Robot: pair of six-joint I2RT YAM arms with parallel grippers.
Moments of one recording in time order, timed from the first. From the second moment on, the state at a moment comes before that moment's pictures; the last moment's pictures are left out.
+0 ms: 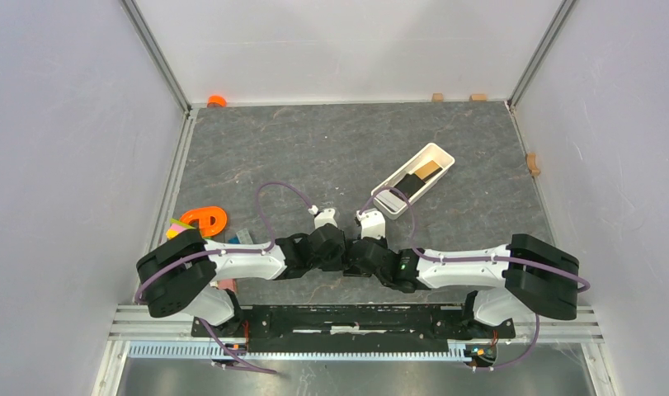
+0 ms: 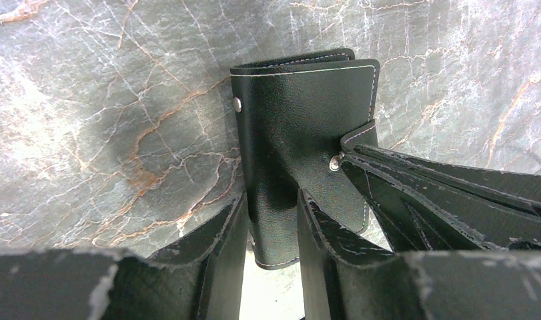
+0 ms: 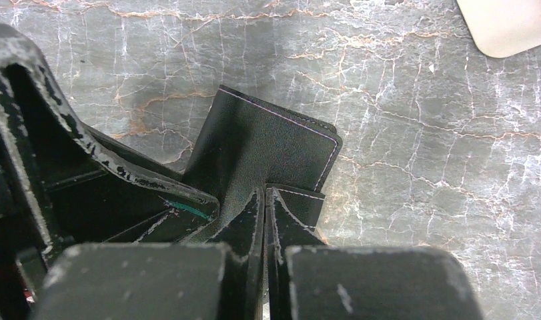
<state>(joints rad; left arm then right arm) -1.06 1.46 0.58 0.04 -0.18 -0.97 1.22 1.42 0.61 -0.07 0.59 0.71</state>
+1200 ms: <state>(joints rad) -1.06 1.47 0.59 0.03 -0.18 -0.97 1.26 1.46 0.63 -0.06 0.63 0.61</state>
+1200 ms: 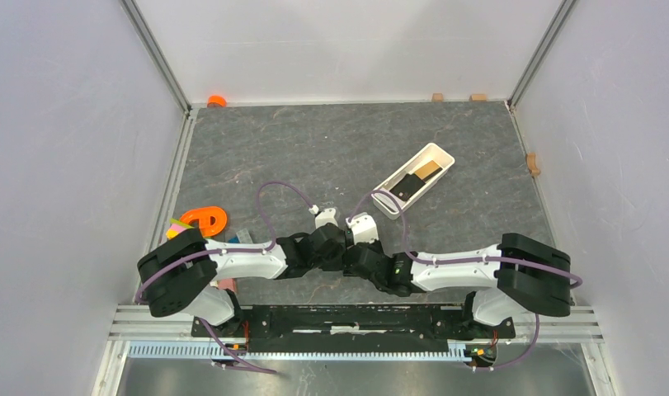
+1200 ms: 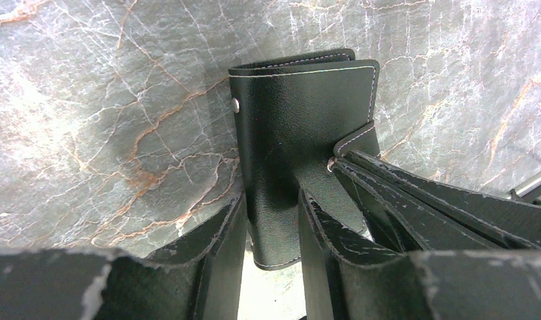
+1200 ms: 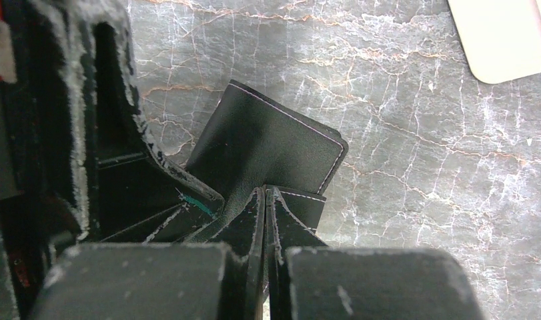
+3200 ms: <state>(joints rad) -1.06 1.47 0.60 0.00 -0.19 -0.97 0.95 1.48 0.05 1.01 0.07 1.04</state>
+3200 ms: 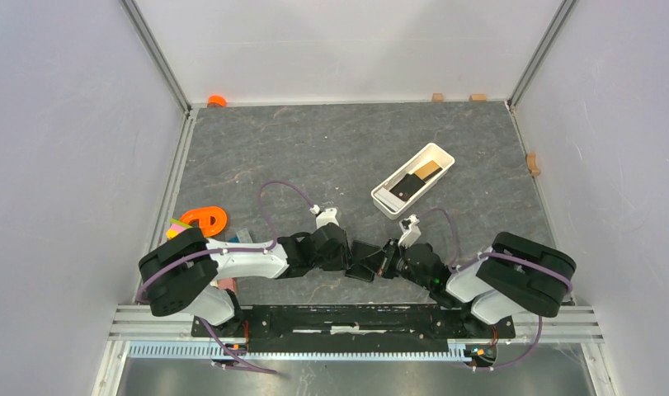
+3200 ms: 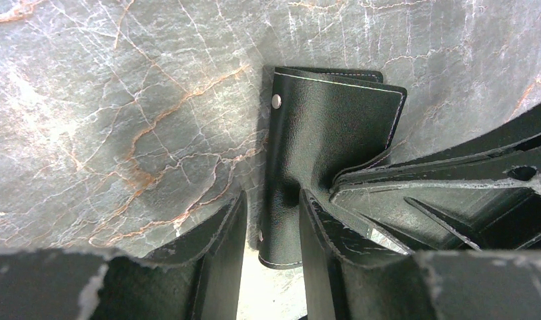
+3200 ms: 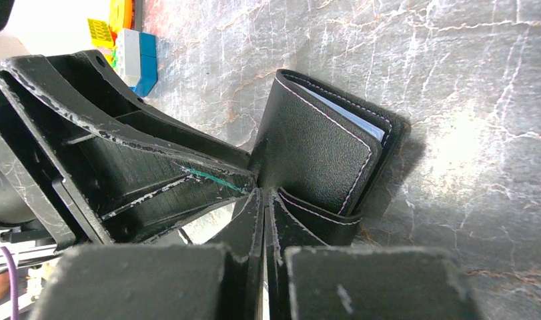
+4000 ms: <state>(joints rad) -1.06 1.36 0.60 -0.23 -0.23 -0.96 0.80 1.96 0.07 1.51 -0.13 1.31</state>
